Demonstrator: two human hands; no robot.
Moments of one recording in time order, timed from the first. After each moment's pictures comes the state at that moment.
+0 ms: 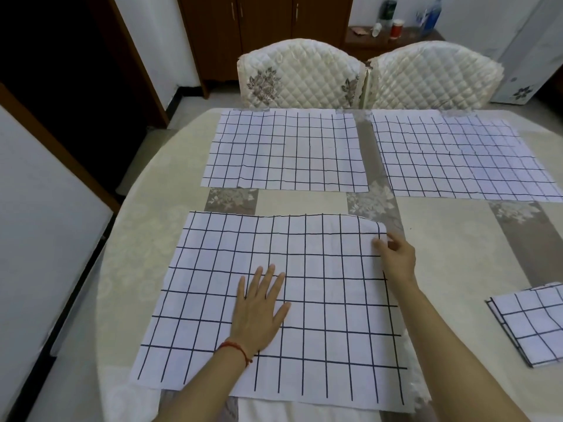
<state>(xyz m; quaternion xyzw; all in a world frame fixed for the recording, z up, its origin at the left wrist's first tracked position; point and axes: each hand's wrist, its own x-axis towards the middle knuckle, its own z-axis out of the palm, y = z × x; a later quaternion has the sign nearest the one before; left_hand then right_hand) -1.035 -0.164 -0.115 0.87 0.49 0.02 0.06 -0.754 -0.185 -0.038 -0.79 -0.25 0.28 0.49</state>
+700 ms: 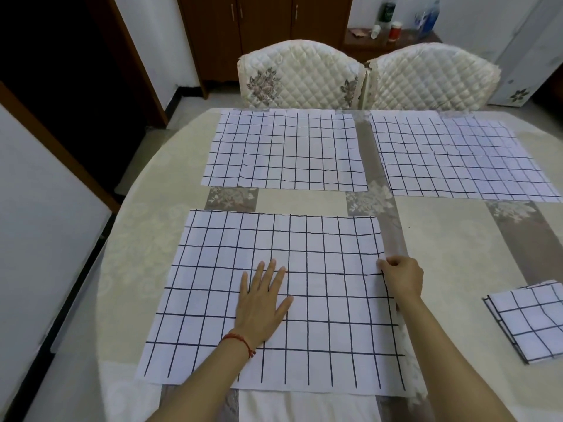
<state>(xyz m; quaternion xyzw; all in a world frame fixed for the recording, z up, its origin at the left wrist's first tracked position) -1.027 -0.160 -0.107 0.86 0.49 0.00 0.09 -0.752 -0.205 -0.054 -0.89 -0.21 0.24 0.32</state>
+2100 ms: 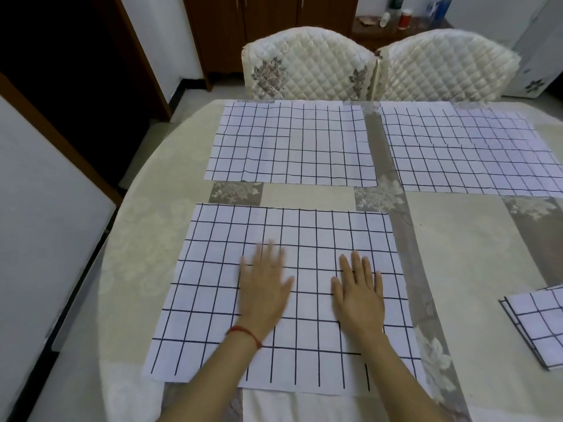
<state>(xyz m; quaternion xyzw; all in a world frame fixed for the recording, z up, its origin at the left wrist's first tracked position) -1.012 -0.141 -0.087 0.84 0.53 0.04 0.07 -0.845 -0.222 -0.091 -0.84 -0.51 0.12 0.10</state>
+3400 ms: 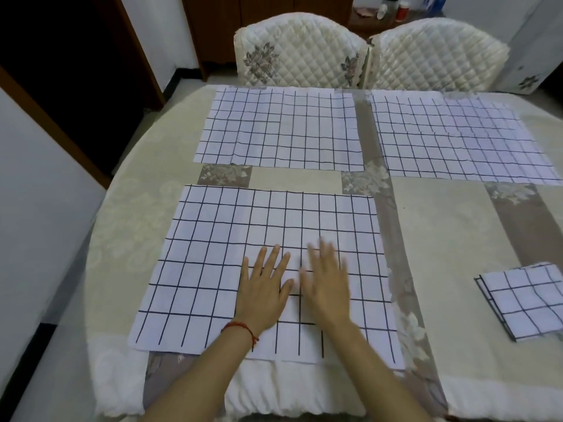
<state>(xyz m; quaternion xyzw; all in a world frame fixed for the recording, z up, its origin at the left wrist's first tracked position) -1.008 -0.190 -0.105 0.86 0.51 0.01 0.08 -0.873 -0.238 -0.083 -0.80 -0.57 0.10 0.17</state>
